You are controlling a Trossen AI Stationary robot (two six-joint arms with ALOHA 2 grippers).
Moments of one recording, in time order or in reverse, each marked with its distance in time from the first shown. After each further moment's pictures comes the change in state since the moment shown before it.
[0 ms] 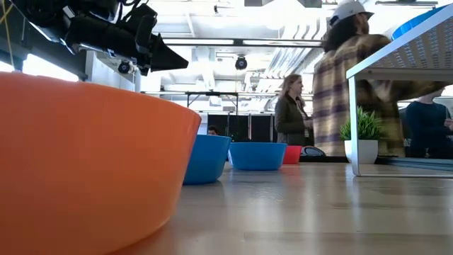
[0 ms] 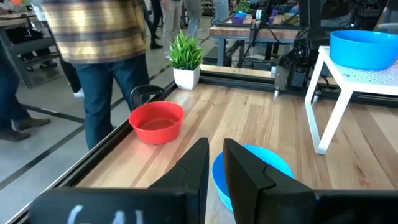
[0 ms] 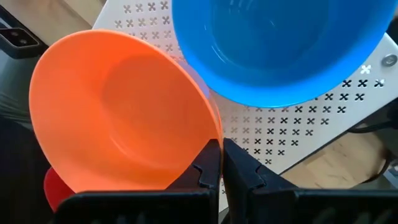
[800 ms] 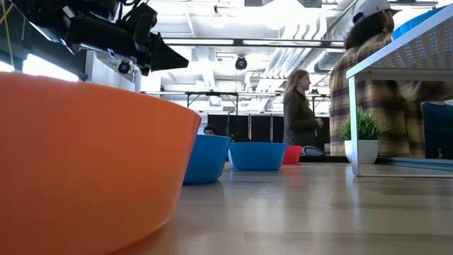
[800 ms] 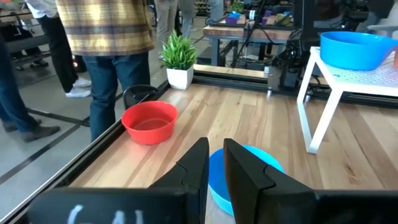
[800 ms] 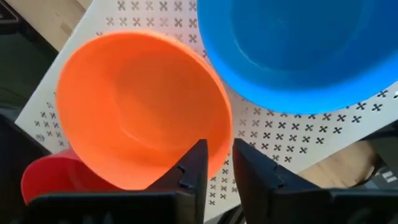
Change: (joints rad) left arm 0.000 0.000 0.000 0.000 0.022 -0.008; right arm 0.000 0.068 0.000 0.021 -0.030 -0.090
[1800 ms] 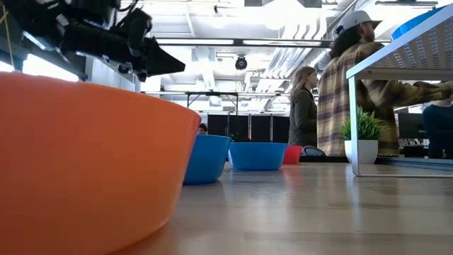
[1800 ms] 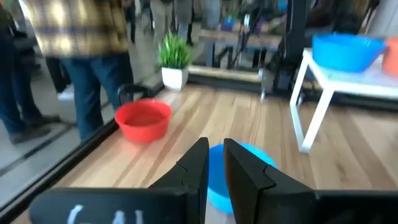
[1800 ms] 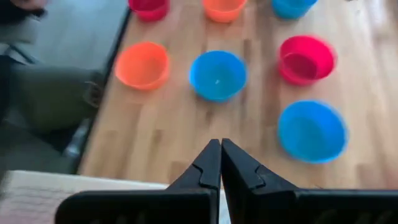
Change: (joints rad) left arm 0.000 0.001 -0.092 0.142 0.028 -0.027; right arm -0.397 -0.086 0.000 0.506 0.165 -1.258
